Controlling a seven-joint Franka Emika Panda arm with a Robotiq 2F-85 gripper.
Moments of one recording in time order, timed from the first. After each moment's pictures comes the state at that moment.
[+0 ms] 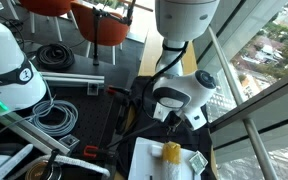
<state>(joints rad) 0.17 0.80 -0.02 -2.04 0.14 2.98 0.13</state>
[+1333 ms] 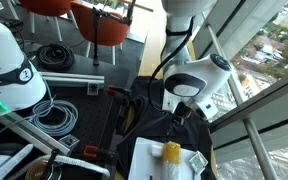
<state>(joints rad) 0.26 0.70 -0.10 -2.05 0.05 2.83 0.17</state>
